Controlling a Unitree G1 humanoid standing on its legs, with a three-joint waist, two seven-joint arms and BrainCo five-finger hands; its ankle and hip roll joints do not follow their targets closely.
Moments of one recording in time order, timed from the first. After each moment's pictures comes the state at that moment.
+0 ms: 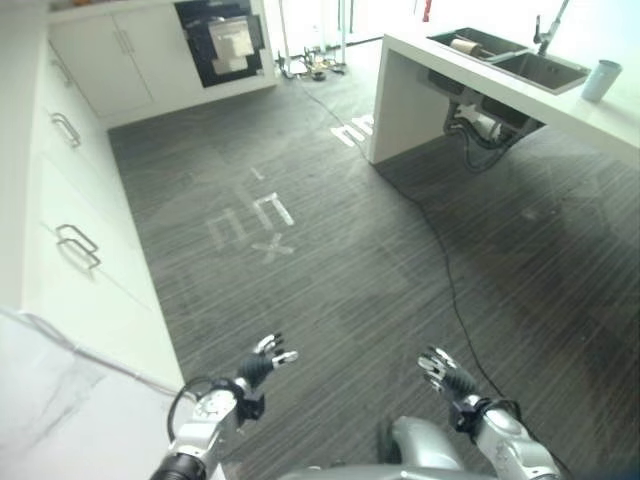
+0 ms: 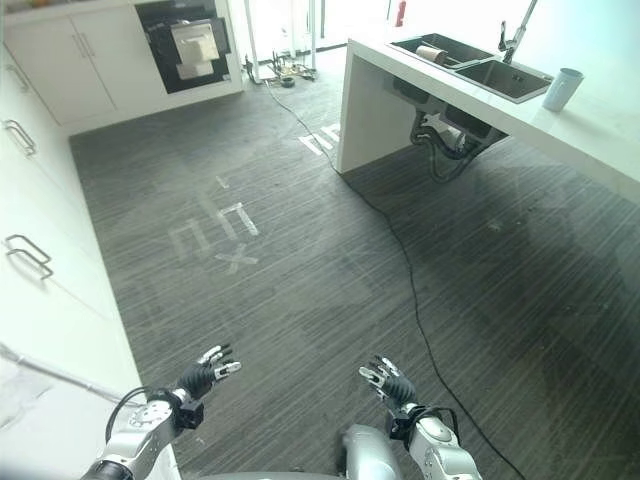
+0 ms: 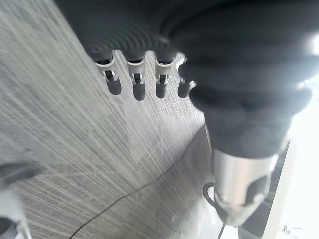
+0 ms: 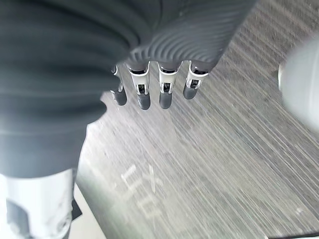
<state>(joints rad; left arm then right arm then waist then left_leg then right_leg) -0.01 0.38 -0.27 0.57 -0.45 0.03 -0.18 0.13 -0.32 0.22 0.49 0.57 0.07 0.16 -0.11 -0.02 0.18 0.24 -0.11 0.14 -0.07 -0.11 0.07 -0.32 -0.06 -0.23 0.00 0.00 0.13</state>
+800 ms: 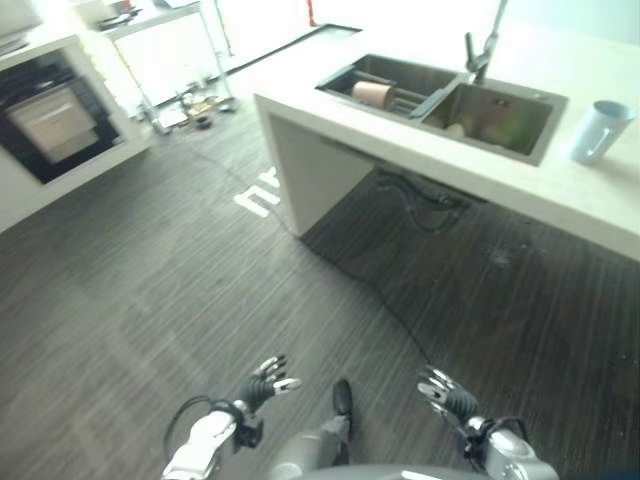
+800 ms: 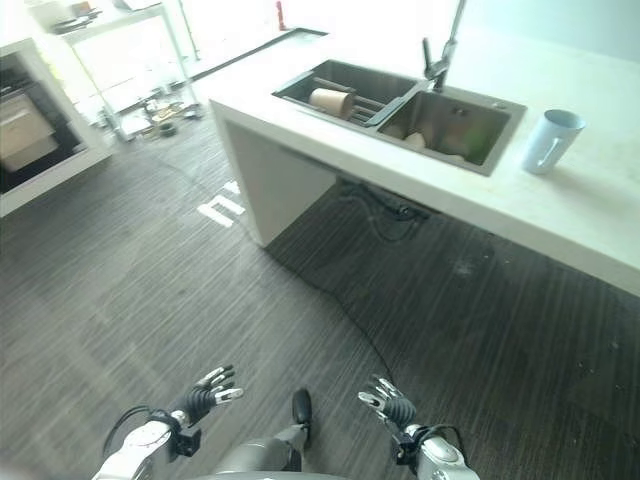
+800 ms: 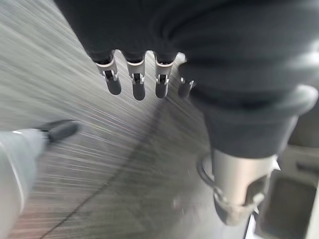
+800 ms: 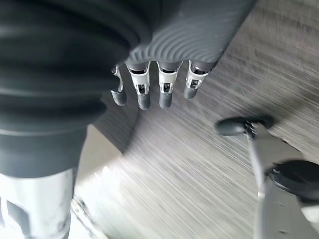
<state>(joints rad) 0.15 0.37 -0.24 0.53 -0.37 0.03 -0.18 0.10 -0.34 0.31 0.58 0.55 -0.01 0.22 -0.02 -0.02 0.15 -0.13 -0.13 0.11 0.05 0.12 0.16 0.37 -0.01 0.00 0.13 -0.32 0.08</state>
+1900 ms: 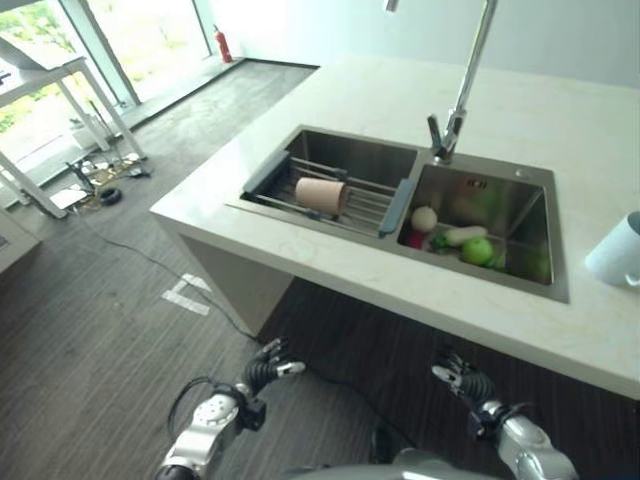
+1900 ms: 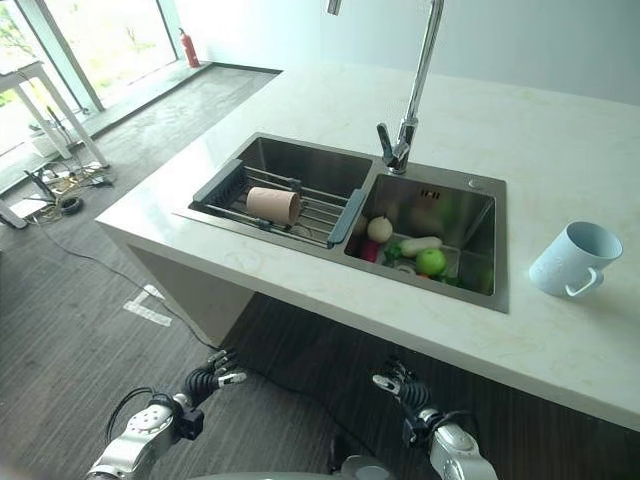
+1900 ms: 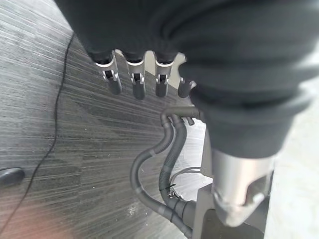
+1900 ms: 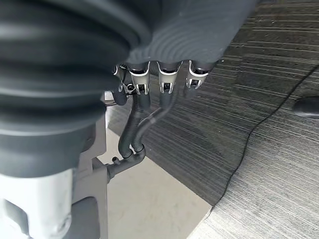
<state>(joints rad) 0.10 0.40 -0.27 0.44 -0.37 0.04 -0.18 0.15 -0.38 0.23 0.49 0.53 -0.01 0.18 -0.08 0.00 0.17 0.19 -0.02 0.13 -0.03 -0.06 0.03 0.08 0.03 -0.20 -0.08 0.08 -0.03</state>
